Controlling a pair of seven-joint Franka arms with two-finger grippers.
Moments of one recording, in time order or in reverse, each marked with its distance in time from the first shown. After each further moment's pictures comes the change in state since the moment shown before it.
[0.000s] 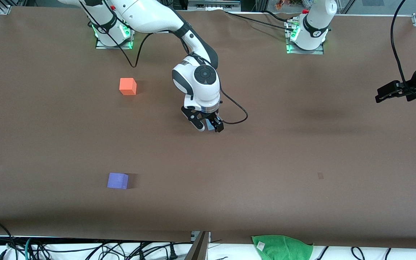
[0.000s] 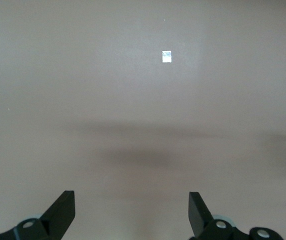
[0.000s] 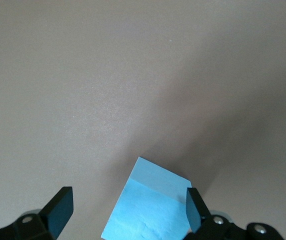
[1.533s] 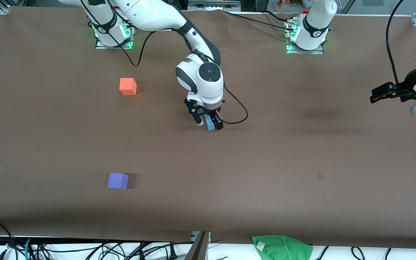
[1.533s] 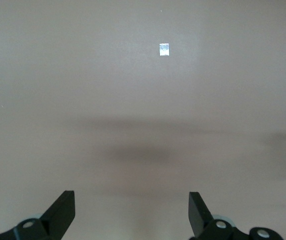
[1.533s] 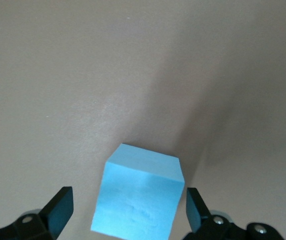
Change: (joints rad) left arm -0.005 0.003 -0.010 -0.028 0.000 0.006 -0.001; right arm 0.026 0.008 0.001 -0.006 0.000 -0.019 0.207
